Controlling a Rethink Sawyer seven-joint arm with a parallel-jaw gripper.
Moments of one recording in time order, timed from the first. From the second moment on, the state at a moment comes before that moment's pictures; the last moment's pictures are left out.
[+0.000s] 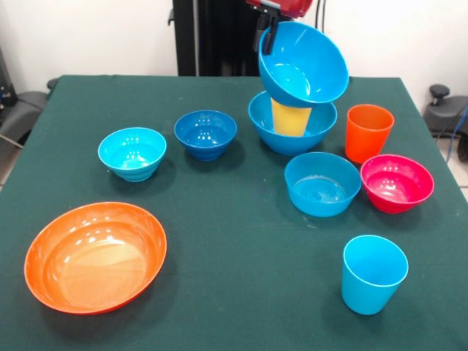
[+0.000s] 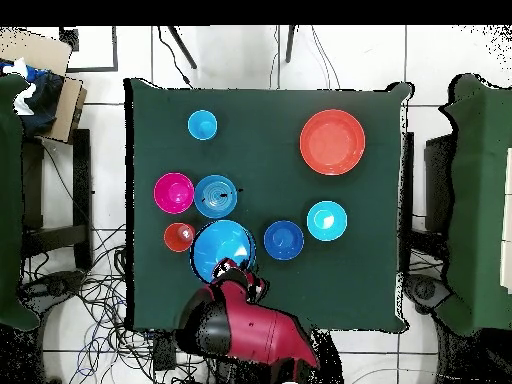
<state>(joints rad) 0.00 -0.86 -0.24 2.19 0.01 0.02 2.17</state>
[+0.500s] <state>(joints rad) 0.00 -0.86 -0.24 2.19 0.01 0.02 2.17</state>
